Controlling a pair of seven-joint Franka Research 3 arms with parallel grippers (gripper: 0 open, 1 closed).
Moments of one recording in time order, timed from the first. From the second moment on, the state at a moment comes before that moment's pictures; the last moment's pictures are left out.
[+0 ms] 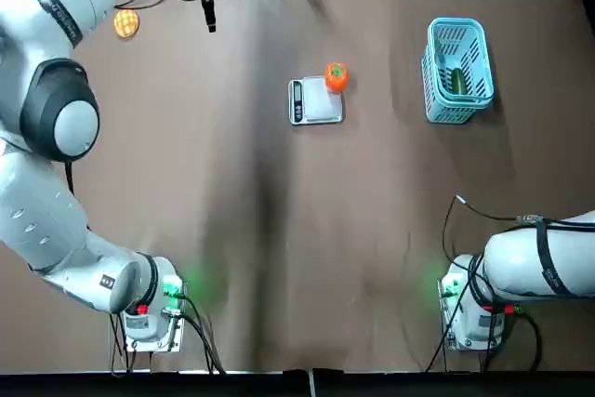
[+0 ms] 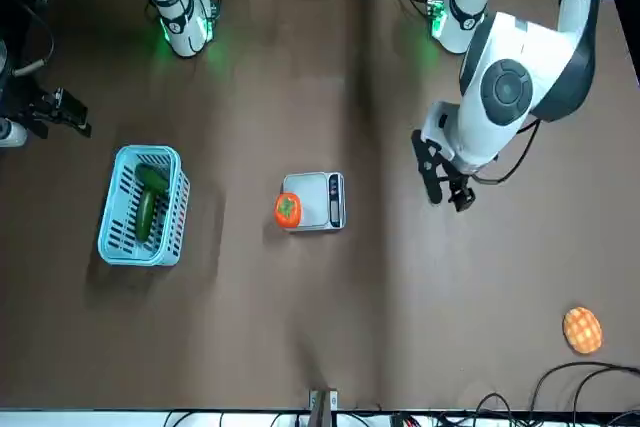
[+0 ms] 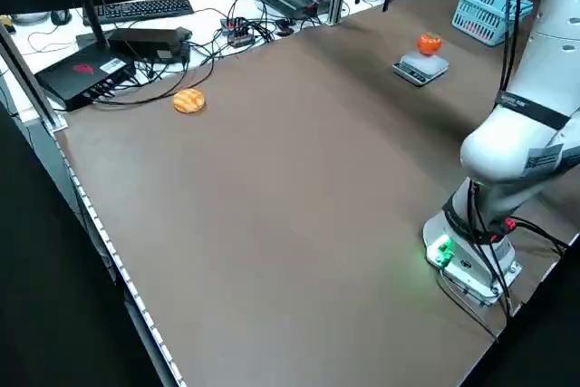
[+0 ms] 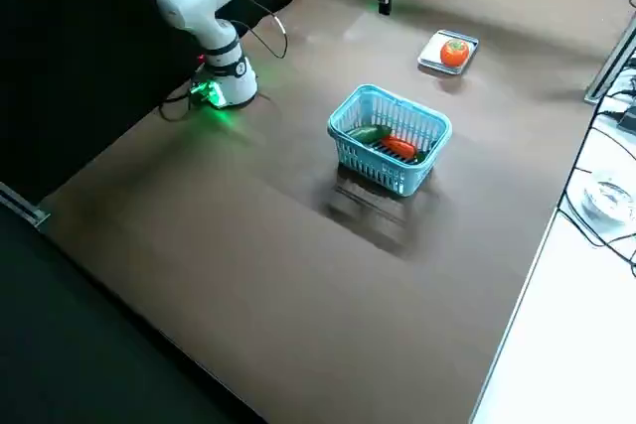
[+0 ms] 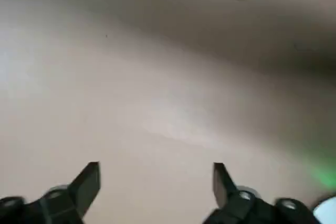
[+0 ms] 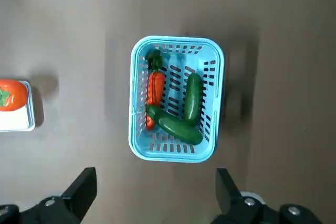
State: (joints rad) left arm -0.35 0.28 -0.06 -1.56 0.07 1.72 0.86; right arm -0.04 -0.02 0.04 -1.61 0.01 1.59 -0.02
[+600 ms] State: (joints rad) left arm -0.23 0.20 -0.05 -1.56 0.07 1.55 0.85; right arm -0.04 -0.02 0.04 -1.61 0.01 1.59 -0.02
